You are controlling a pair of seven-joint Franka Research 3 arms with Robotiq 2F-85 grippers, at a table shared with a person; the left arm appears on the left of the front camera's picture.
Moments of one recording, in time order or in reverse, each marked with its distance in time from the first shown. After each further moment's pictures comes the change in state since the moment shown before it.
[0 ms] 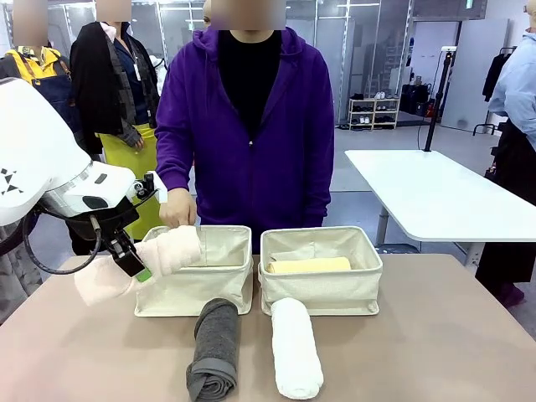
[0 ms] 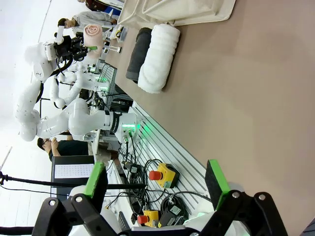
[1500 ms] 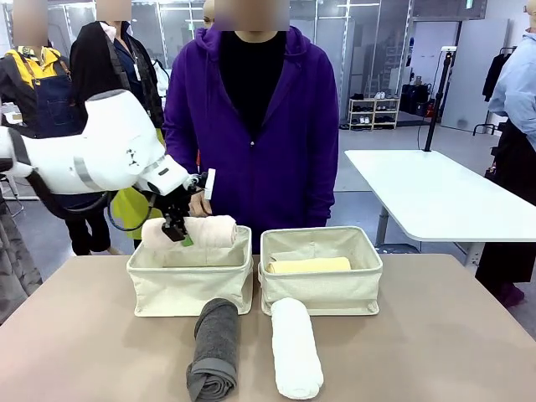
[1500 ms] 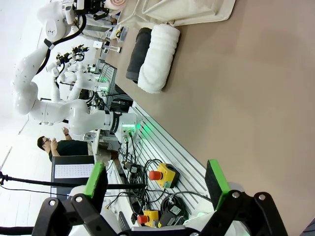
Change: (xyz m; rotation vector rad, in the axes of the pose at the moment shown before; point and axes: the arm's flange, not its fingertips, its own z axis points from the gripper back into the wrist) left arm 0.116 0.130 -0.102 -0.016 0.022 -0.533; right arm 0.000 0.000 0.000 0.000 0.000 0.000
